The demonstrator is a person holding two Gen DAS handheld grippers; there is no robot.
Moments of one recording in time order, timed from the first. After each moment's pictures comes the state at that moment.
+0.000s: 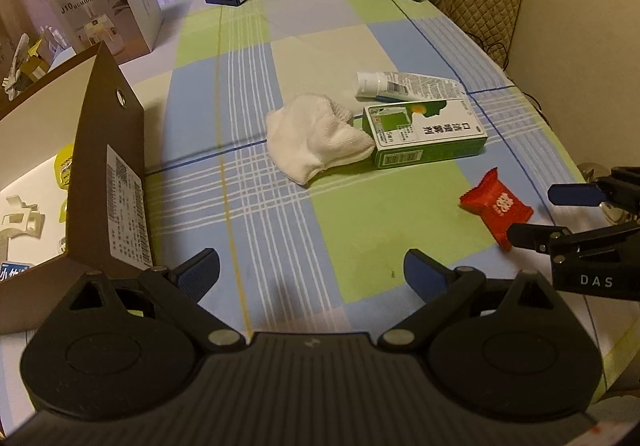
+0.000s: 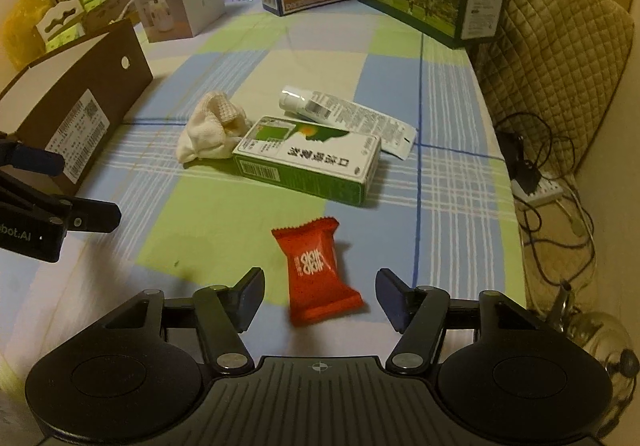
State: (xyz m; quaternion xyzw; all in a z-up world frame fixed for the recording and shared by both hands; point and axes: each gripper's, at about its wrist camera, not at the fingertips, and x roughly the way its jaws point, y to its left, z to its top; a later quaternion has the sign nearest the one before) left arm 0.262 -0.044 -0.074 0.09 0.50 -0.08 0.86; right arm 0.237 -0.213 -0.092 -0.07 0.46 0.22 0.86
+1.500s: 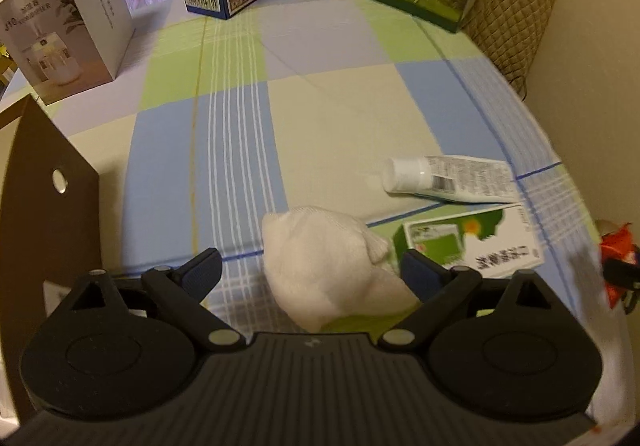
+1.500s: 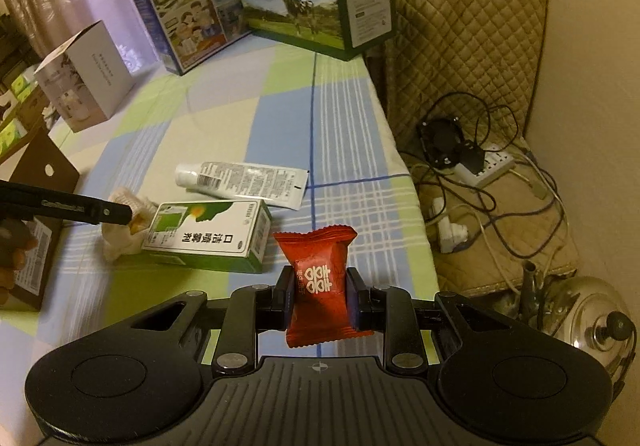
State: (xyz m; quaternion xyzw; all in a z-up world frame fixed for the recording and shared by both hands) left arm 0.396 -0.051 -0.103 0.06 0.51 -0.09 0.85; right arm 0.288 -0.280 -0.066 0.04 0.46 0.12 0.88
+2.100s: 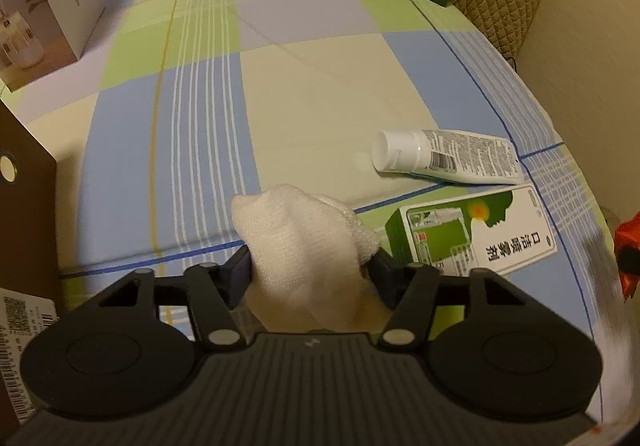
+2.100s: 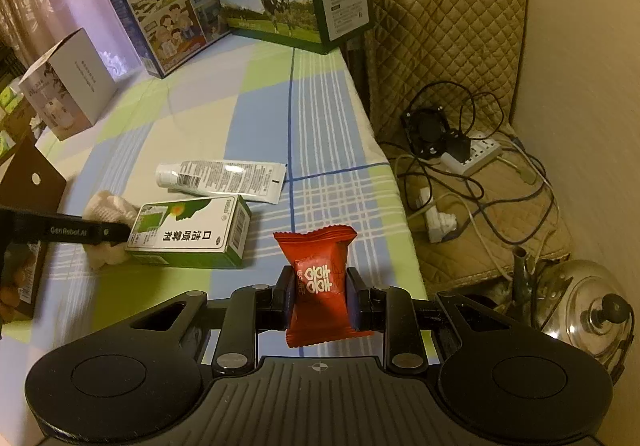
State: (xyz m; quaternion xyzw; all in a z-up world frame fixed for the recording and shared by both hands) left arm 0.398 -0.055 -0.132 0.05 0.52 -0.12 0.84; right arm 0.286 -0.292 -0.071 0.05 0.47 0.10 0.88
